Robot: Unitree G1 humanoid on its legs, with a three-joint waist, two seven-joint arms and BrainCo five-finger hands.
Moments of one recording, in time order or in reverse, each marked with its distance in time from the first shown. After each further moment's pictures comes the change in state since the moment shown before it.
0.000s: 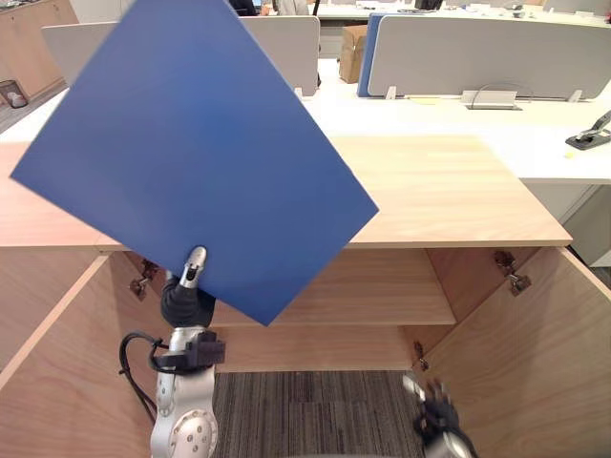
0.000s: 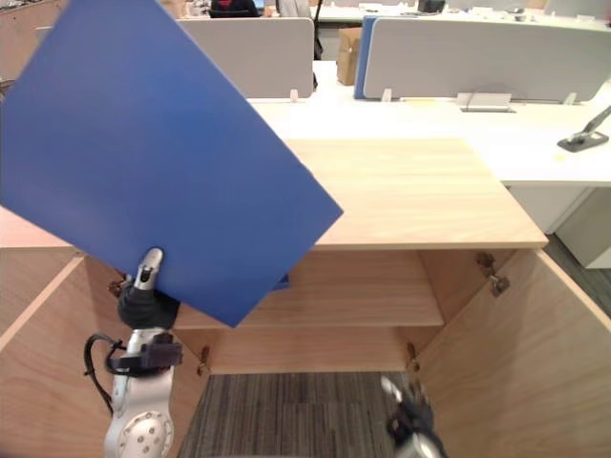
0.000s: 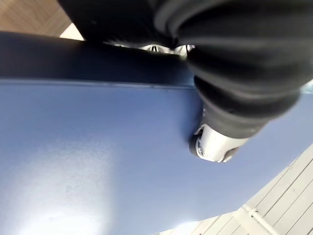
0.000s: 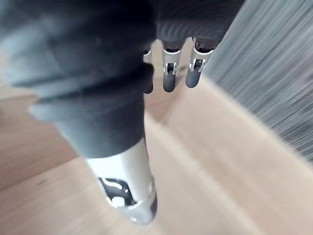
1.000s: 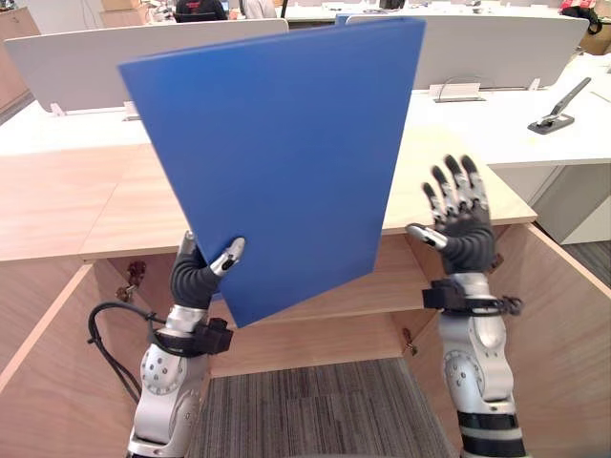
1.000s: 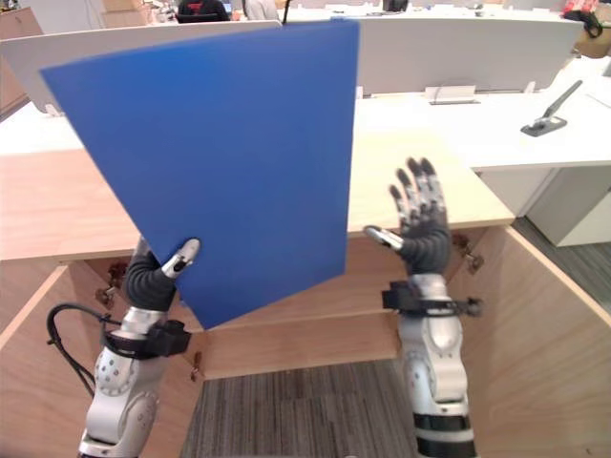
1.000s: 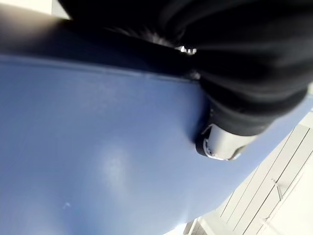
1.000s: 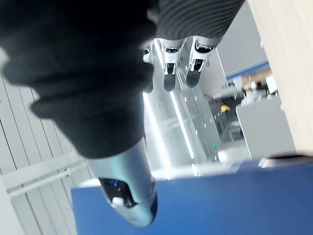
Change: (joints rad) left arm -0.159 0.172 0.010 0.044 0.468 0.000 -0.042; right arm -0.297 -0.259 0.207 -0.702 0.023 -0.023 0.189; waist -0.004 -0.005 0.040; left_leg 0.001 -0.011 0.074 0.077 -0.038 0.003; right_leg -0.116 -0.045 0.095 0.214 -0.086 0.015
